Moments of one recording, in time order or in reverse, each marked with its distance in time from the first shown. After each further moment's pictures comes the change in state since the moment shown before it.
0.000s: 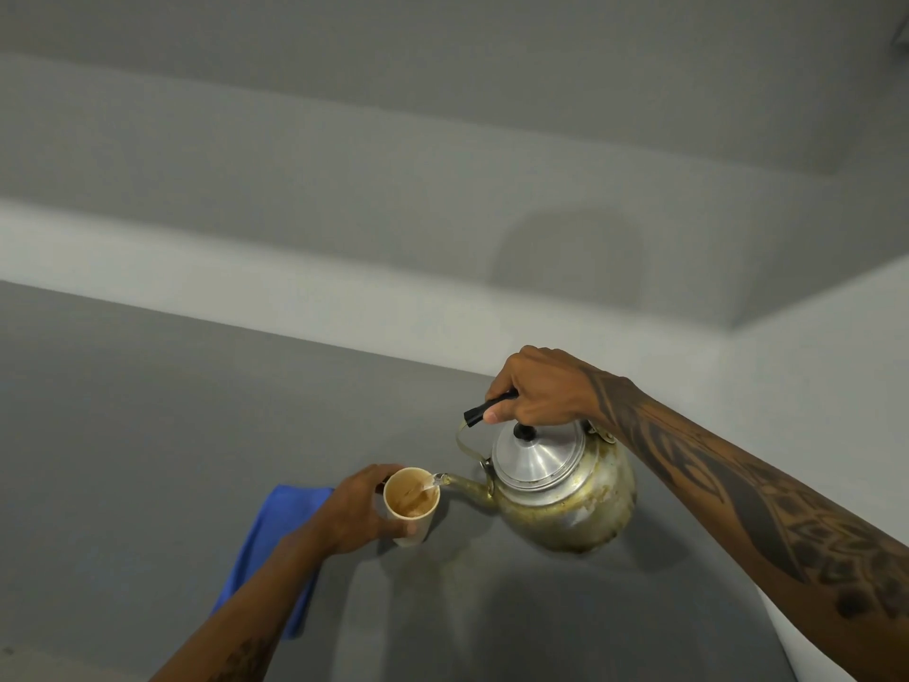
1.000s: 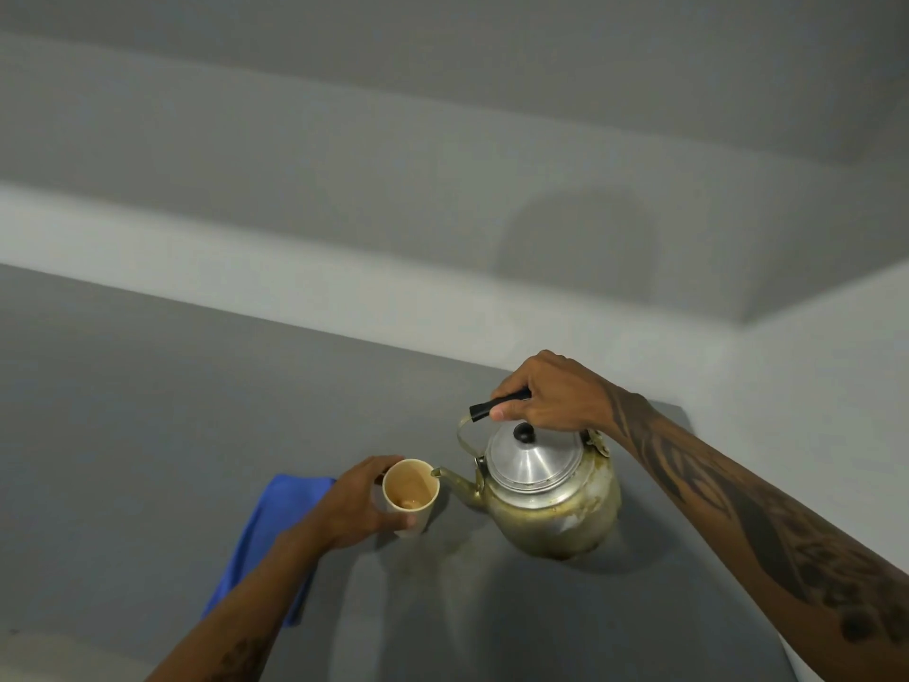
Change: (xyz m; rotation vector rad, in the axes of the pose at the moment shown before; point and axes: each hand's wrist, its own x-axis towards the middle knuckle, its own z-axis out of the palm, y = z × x) left_hand -0.004 0.005 0.000 -0.034 0.036 -0.056; right_hand 0.000 0.024 0.024 0.187 0.062 0.011
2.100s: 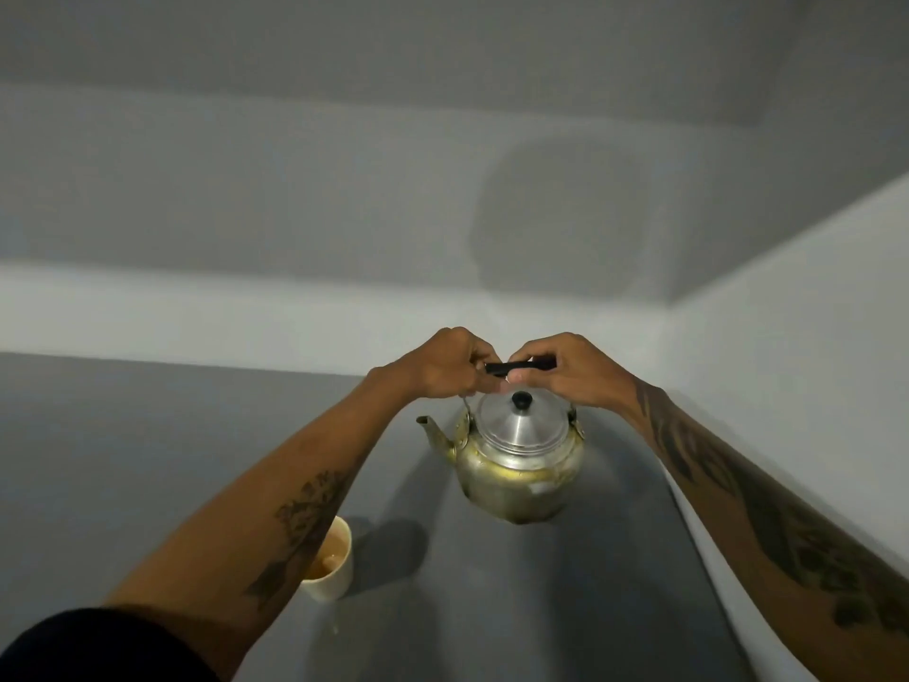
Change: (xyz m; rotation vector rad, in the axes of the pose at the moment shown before) left_hand 0.191 0.262 0.020 0.120 -0.299 0.195; right_hand -0.024 0.156 -0.034 0.378 0.267 0.158
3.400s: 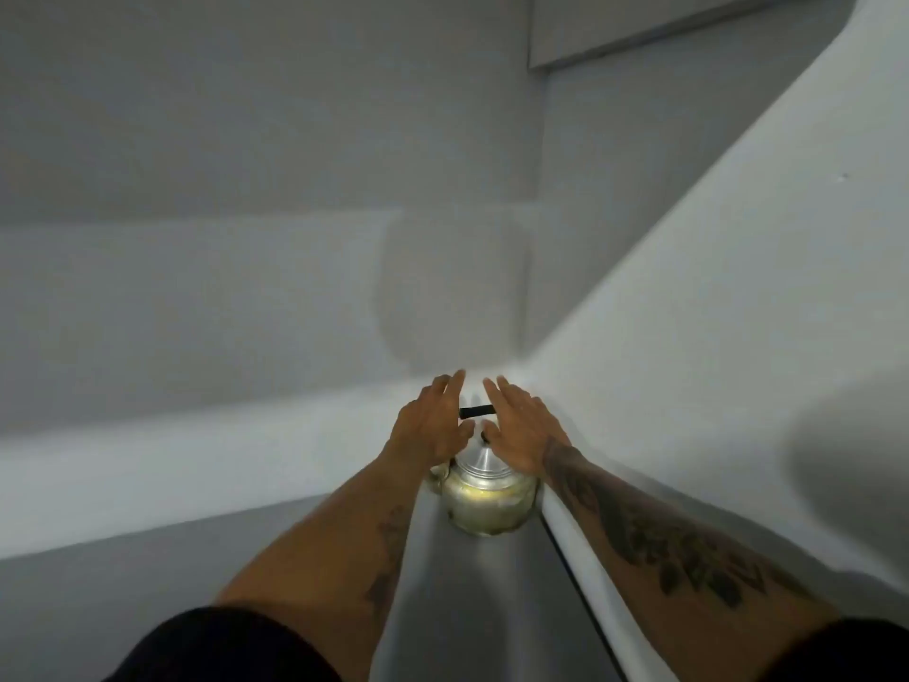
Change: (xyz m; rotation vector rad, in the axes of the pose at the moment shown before) left_hand 0.169 0.077 0.107 0.511 0.200 0.155; right_hand -0.010 0.139 -0.068 -0.497 0.238 0.398
